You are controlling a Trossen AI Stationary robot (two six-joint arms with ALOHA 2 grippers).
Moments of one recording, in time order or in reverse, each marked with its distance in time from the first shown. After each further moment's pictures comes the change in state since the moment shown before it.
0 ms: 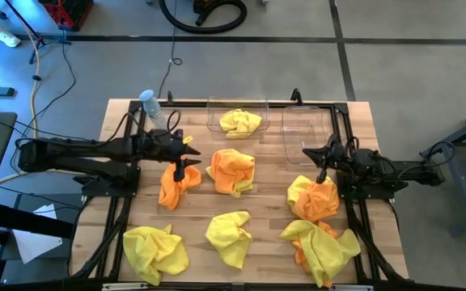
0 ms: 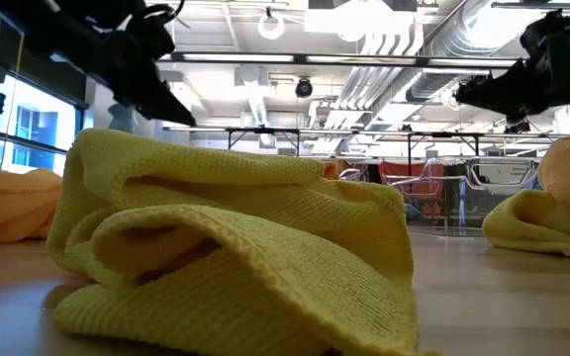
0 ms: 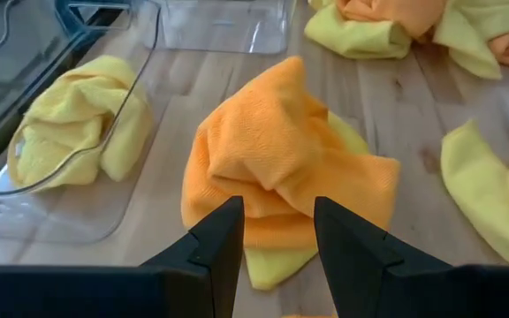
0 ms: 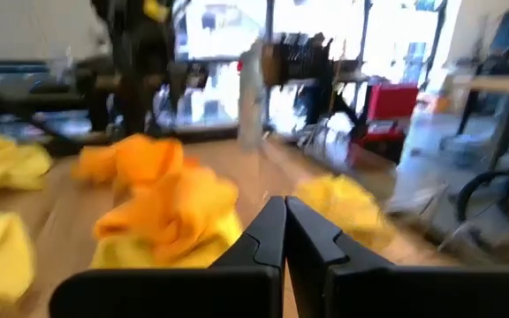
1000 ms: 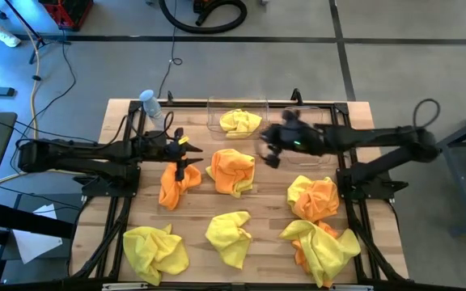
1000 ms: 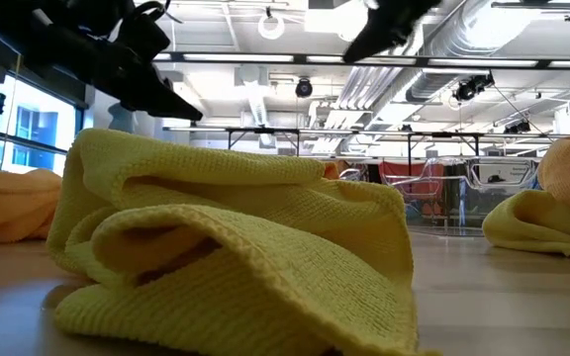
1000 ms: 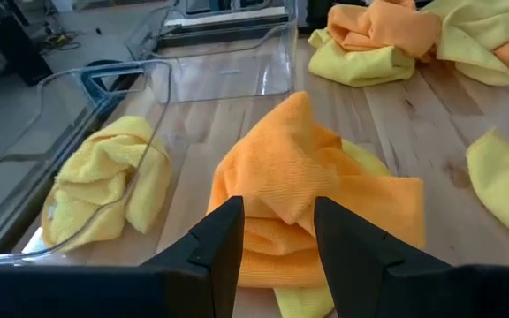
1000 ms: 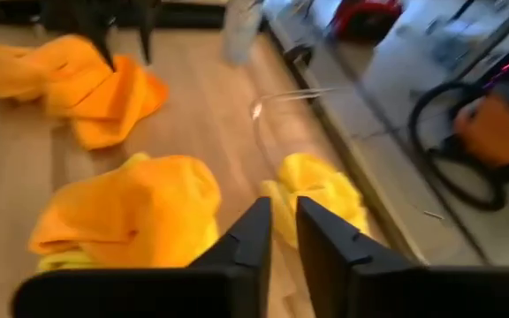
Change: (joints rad) left arm 0.005 -0.012 -0.081 0.201 -0.016 0.140; right arm -0.067 1.316 1.109 -0.440 -0.004 0.005
